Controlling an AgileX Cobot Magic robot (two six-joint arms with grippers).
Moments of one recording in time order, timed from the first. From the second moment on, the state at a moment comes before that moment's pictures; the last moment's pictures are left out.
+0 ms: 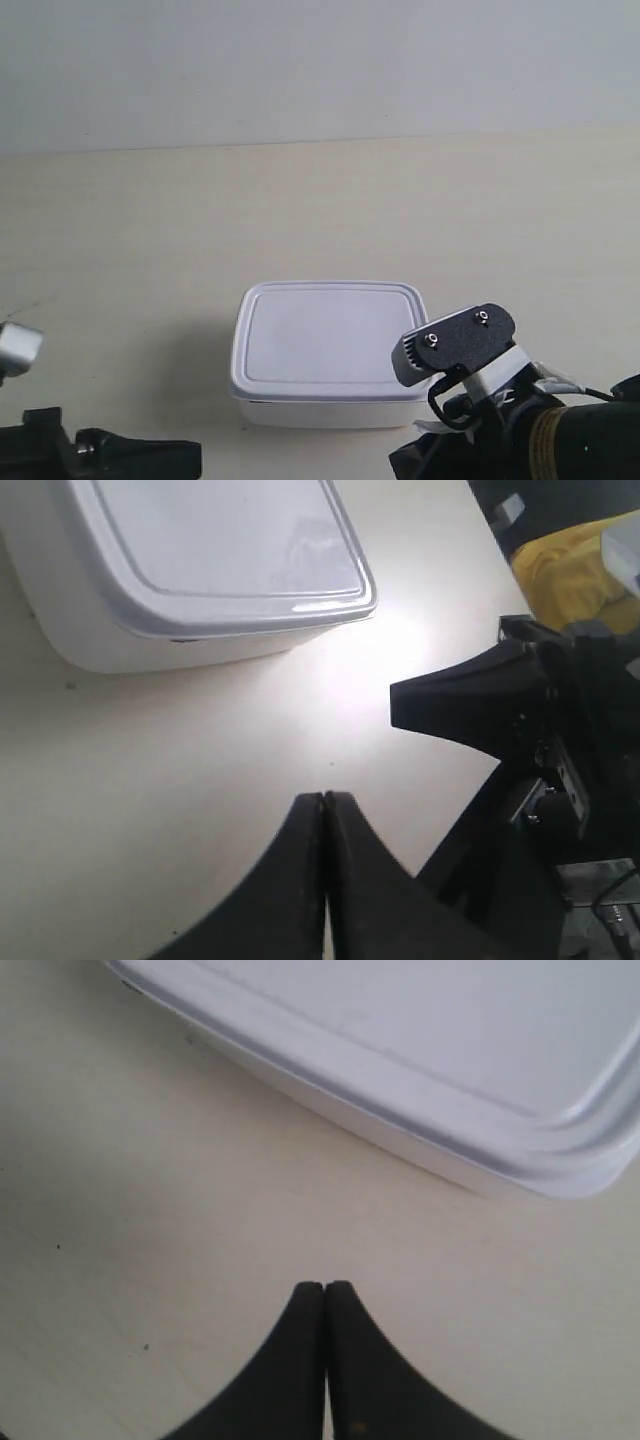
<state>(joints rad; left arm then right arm) -0.43 1.24 -0.11 0.89 -0.71 -1.42 0.93 1.36 -0.36 -0.39 0.03 0.81</state>
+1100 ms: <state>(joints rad) -0.70 1.58 -0.51 0.99 -0.14 -1.37 0.93 1.42 -0.43 -0.41 0.16 0.77</state>
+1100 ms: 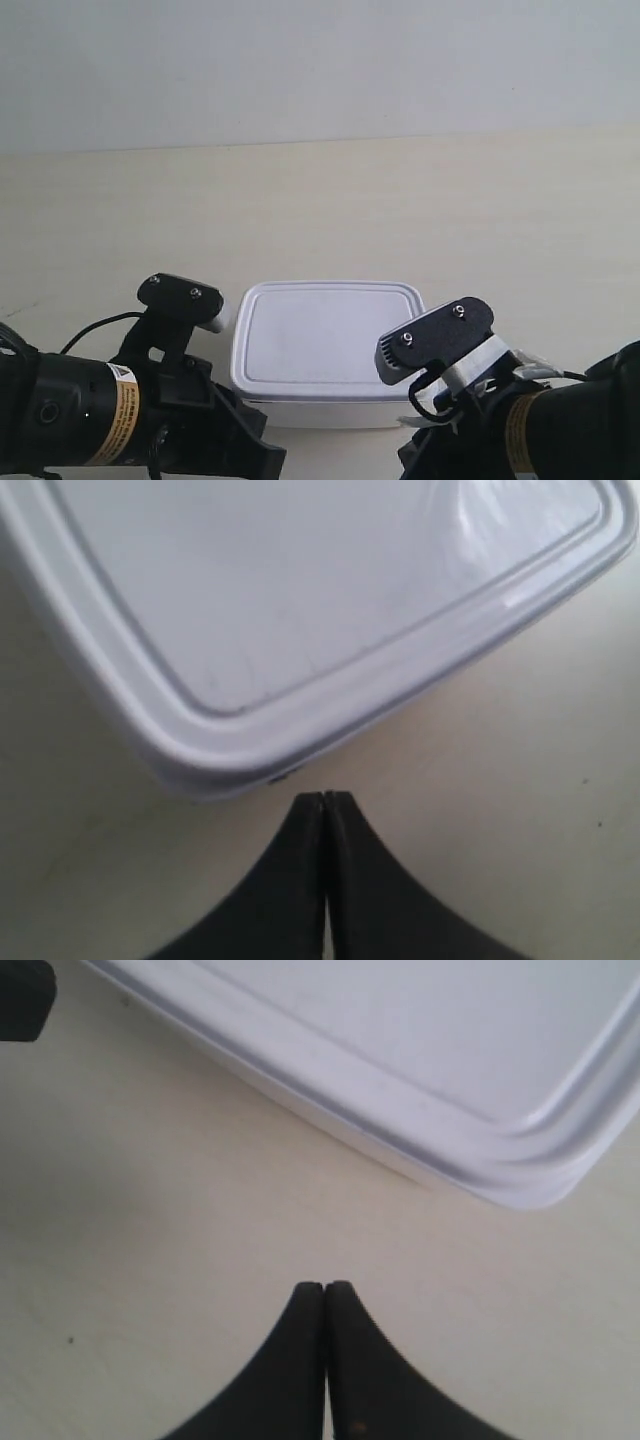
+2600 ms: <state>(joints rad) -0.70 1.72 -0.66 1.17 -0.04 -1.38 0.93 1.63 -0.61 -0.80 0.30 0.77</state>
